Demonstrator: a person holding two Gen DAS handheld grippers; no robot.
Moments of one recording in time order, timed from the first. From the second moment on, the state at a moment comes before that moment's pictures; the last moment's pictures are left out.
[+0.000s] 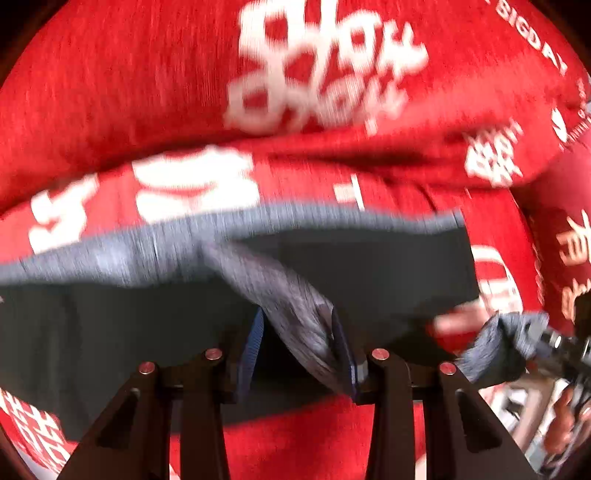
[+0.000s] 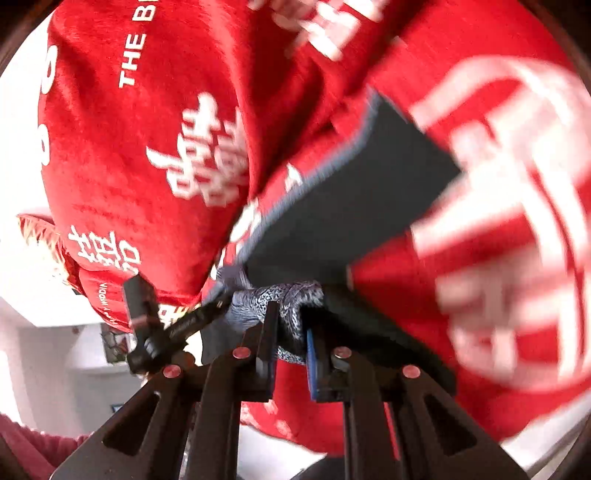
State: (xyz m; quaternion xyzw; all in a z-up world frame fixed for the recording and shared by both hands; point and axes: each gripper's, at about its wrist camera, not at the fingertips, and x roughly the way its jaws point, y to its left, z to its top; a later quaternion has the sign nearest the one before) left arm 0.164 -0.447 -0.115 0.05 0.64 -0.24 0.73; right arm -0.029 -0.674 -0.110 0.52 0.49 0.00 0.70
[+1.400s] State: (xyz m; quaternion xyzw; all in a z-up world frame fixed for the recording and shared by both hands) left arm 0.170 -0.417 -0.194 0.13 0.67 -0.09 0.73; right arm -0.056 -0.737 -0.206 0.57 0.50 -0.12 0.64
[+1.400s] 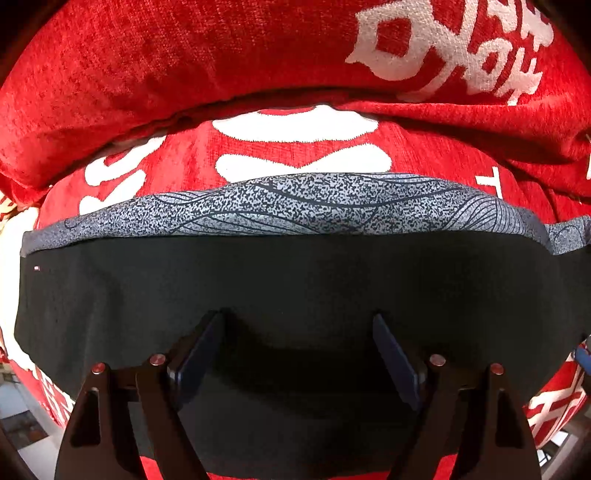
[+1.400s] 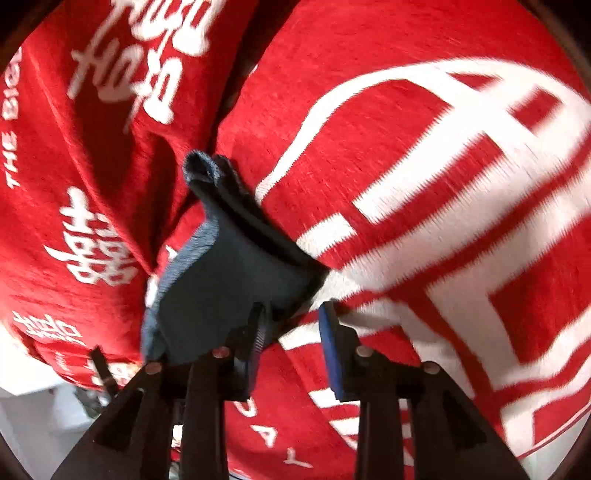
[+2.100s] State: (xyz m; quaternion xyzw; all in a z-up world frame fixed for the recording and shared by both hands) left arm 0.181 -0.406 -0.205 0.13 0.68 -0.08 0.72; right arm -0.008 -0.727 -0.183 0.54 0.48 -0.04 0.69
